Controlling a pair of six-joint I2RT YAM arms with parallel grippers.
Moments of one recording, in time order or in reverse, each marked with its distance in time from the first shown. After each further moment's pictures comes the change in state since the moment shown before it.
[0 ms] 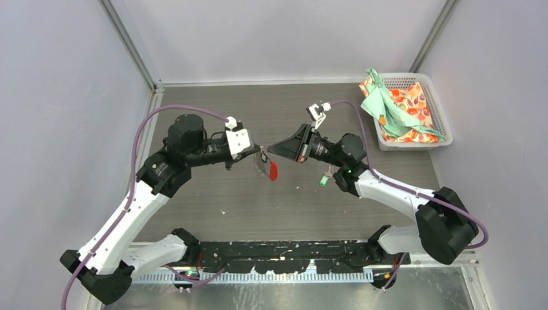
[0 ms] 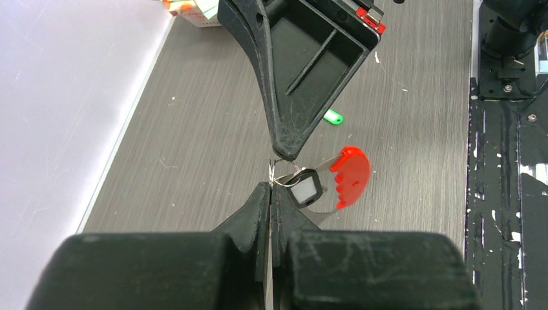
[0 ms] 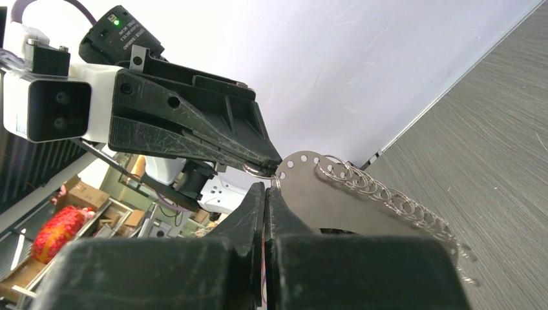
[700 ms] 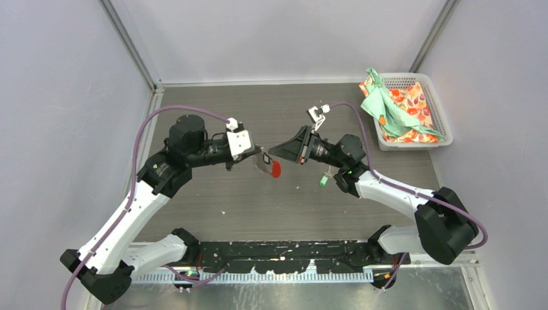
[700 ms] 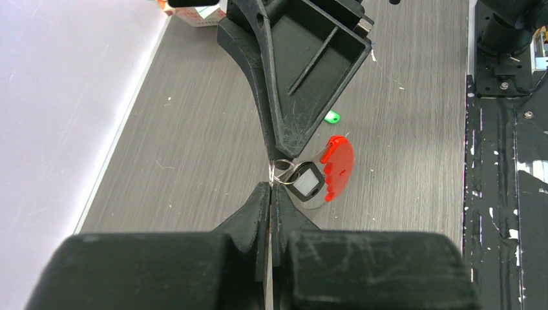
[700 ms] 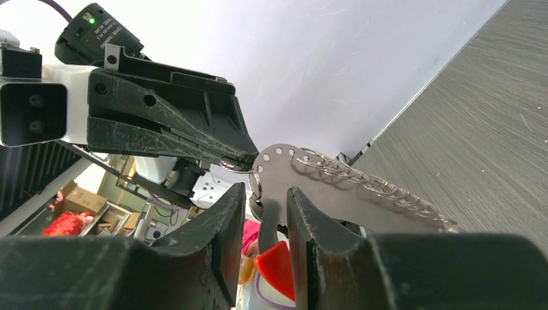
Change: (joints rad) left arm -0.008 0.000 -0.008 0.000 0.003 0.005; right arm -0.013 0.000 -0.022 -0.032 -0.006 -0.006
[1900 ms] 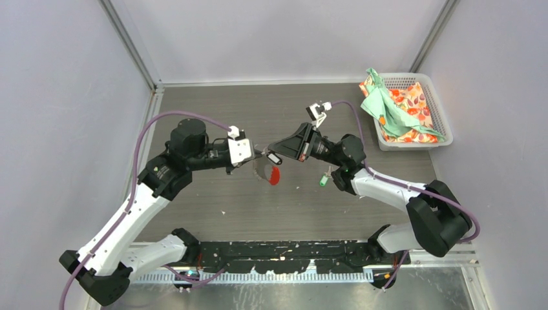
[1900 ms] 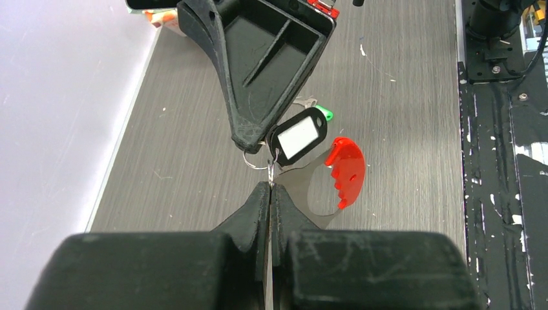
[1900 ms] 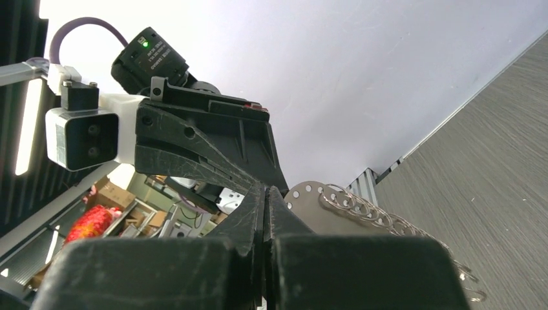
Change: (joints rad) left arm -0.017 -0.021 -0.032 -0.001 0.029 0.060; right arm -0.011 0.066 0.006 0.195 -0.010 0.110
